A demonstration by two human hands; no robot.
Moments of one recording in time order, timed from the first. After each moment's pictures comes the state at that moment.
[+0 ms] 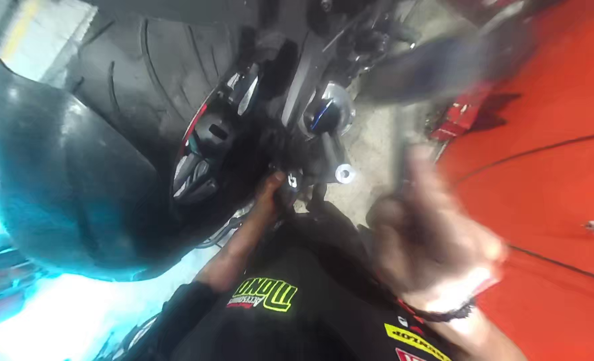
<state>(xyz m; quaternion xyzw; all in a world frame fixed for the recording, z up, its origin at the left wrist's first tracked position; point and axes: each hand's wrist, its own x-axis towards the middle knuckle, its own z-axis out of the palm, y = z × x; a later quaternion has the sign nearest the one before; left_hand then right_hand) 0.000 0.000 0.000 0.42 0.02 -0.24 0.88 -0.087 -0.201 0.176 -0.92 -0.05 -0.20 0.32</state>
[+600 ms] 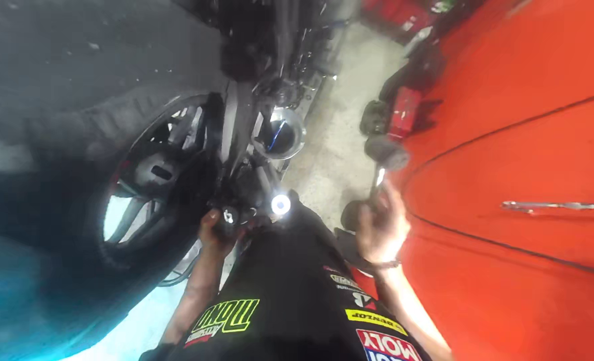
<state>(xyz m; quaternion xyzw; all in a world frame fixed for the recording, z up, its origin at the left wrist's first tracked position) 0.006 0.000 -0.003 0.34 0.00 -0.21 0.92 -0.098 -0.324 0.067 -0.90 0.10 -0.26 0.34</state>
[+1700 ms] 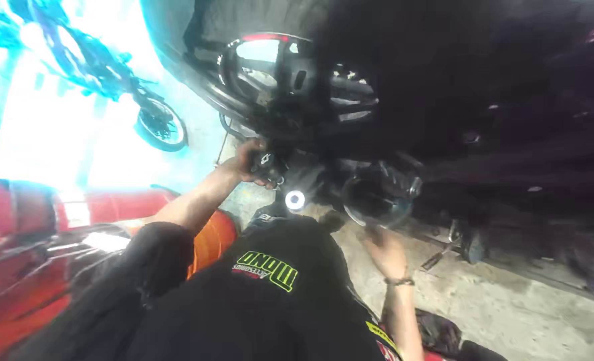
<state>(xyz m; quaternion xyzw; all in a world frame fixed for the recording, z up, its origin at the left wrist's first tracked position) -0.021 -0.086 0.023 0.34 0.27 -0.02 0.90 0.230 -0.473 -0.075 -0.84 -0.32 0.36 0.25</state>
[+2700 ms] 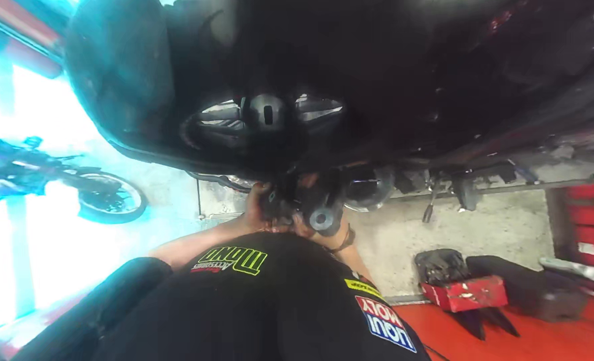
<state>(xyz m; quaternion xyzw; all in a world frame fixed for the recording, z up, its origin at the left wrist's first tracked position) -0.007 -0.089 0.016 0.17 0.05 -0.04 0.98 0.095 -0.255 0.031 -0.64 -0.36 0.18 0.65</state>
